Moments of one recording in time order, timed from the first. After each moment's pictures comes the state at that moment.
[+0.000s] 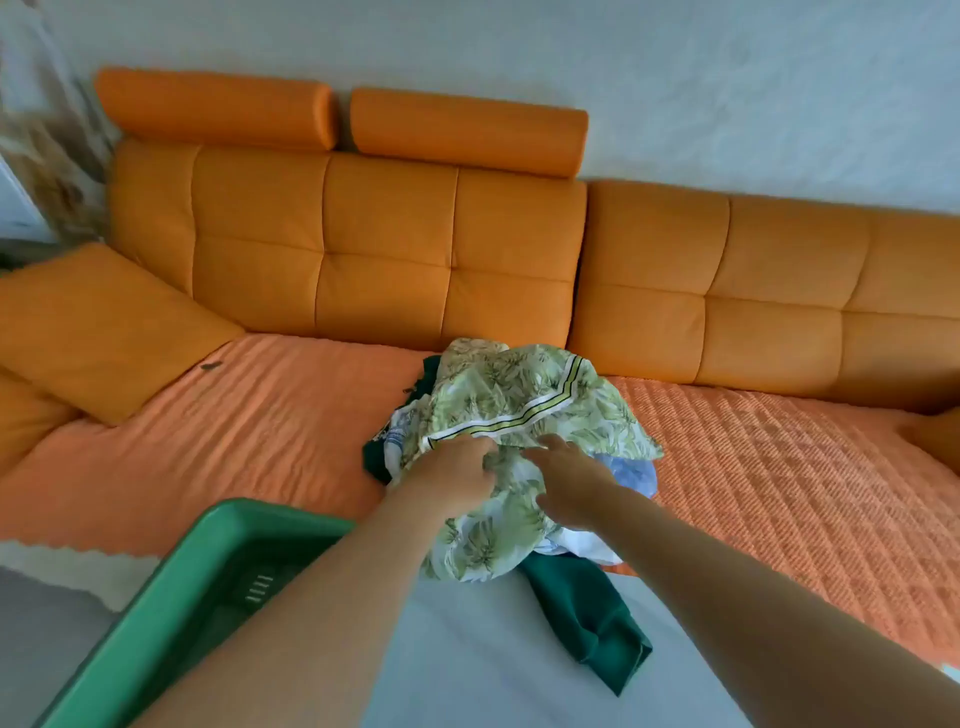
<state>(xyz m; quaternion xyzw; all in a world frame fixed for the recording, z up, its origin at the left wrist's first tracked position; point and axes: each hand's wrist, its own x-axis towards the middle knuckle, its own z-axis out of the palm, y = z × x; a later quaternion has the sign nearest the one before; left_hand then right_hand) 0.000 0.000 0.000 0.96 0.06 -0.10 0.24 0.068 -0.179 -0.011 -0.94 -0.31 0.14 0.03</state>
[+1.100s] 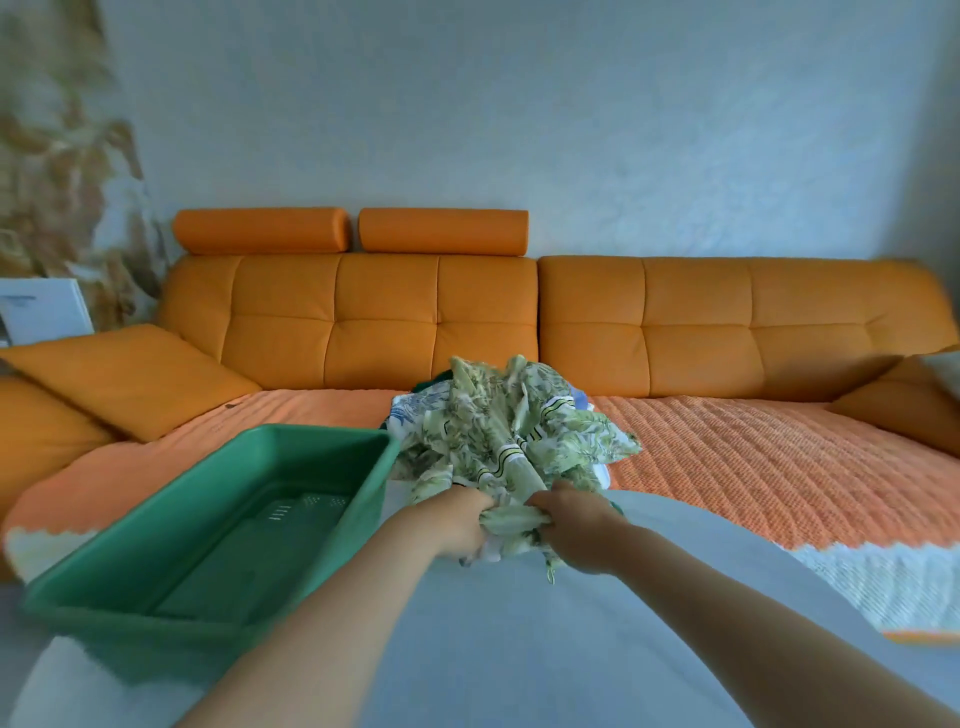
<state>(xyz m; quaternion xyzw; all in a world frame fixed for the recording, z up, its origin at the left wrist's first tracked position) -0.219 -0.097 -0.115 0.98 0.00 -0.11 0.19 -0.164 -0.287 -0.131 -0.94 -0.30 0.03 0.14</state>
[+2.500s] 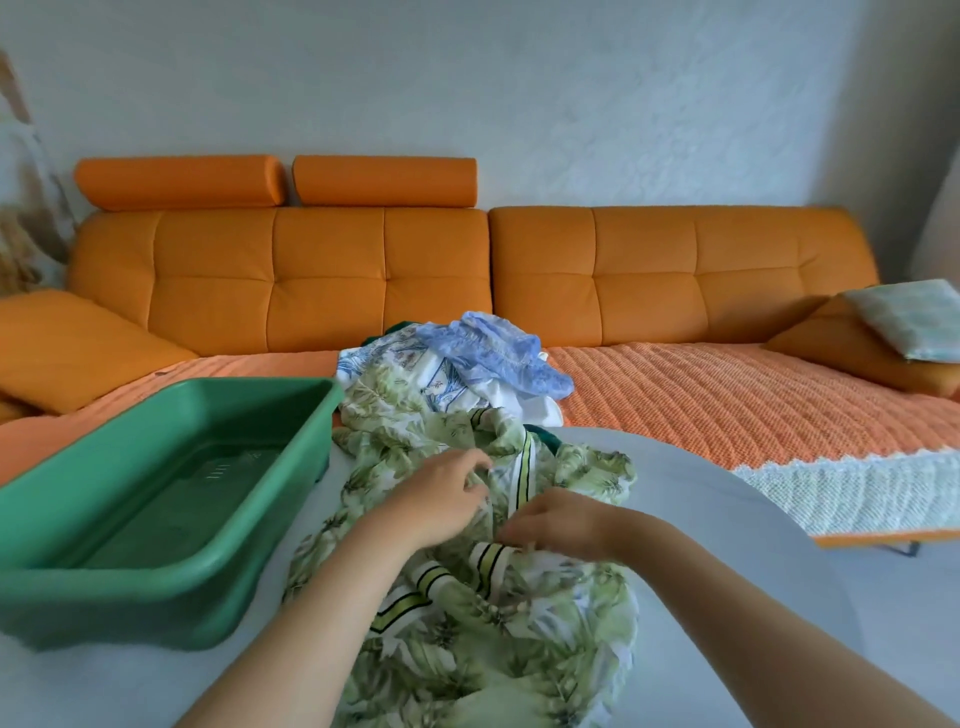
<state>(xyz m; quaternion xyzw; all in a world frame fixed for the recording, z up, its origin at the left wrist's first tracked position) -0.237 -0.140 -0.172 0.97 -0.04 0.01 0.26 -0.214 -0.340 -0.166 -0.89 -0.26 0.24 0.30</state>
